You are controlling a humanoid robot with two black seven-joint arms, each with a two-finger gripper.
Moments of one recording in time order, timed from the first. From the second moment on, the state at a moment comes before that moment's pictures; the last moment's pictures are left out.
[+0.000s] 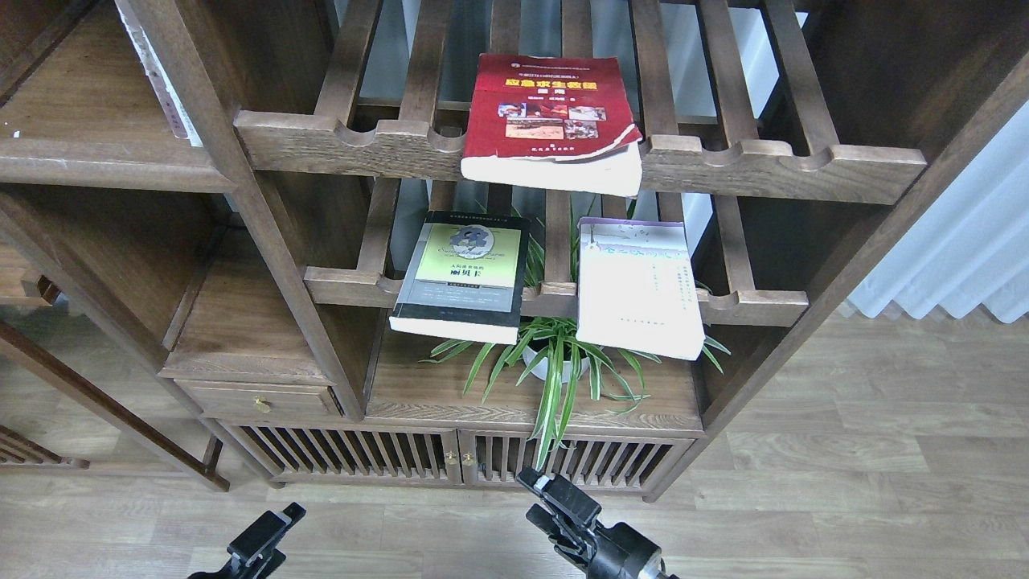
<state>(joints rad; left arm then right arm) 0.12 0.30 -0.81 -0.85 -0.33 -0.49 0.13 -0.08 0.01 0.89 0.87 0.21 0.58 -0.24</state>
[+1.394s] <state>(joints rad) 0.10 0.33 -0.81 -0.82 -0.34 -0.49 0.13 -0.04 0.01 1.12 1.08 0.30 0.58 0.06</state>
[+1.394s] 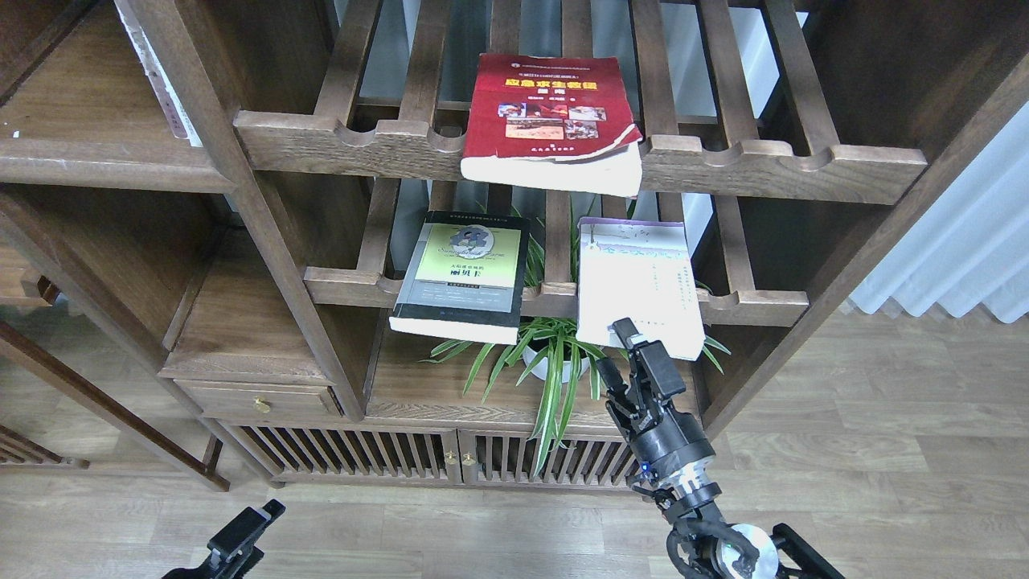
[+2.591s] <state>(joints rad) 0.07 0.33 -0.80 -0.77 -0.34 -0.49 0.14 -0.12 0.02 0.99 1.05 0.30 0.58 0.09</state>
